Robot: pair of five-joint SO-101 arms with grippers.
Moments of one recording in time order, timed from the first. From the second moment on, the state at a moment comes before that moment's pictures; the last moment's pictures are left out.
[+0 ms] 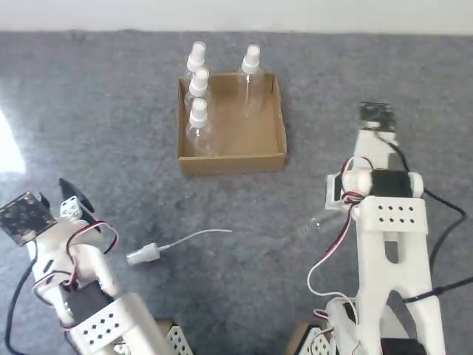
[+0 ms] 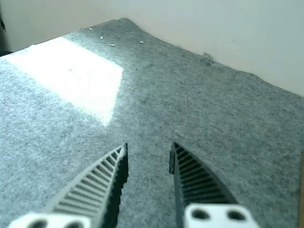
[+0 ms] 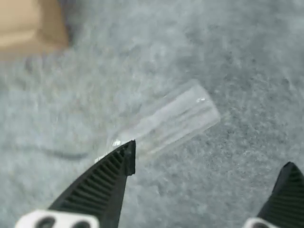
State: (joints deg) left arm -40.4 -91.0 90.1 36.2 10.5; right arm -2.4 -31.7 36.0 76.5 -1.4
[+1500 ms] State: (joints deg) left arm -38.7 -91.0 90.1 35.0 10.5; right arm -12.7 -31.7 41.5 85.2 70.2
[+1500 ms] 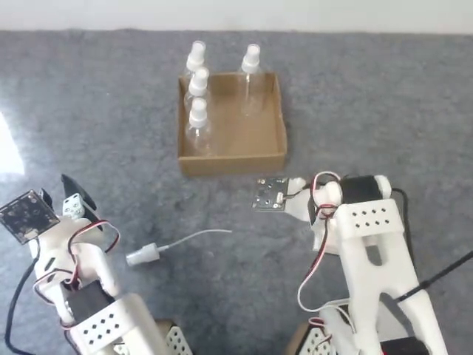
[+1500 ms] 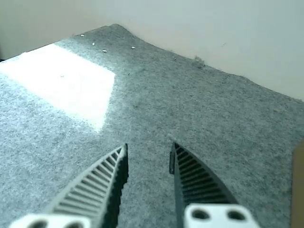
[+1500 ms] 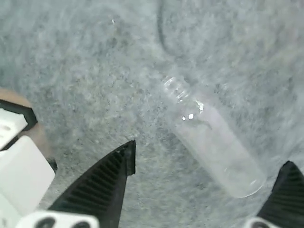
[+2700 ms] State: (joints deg) left arm -38.7 -91.0 90.1 35.0 10.5; right arm -11.3 -6.9 41.4 67.2 61.9
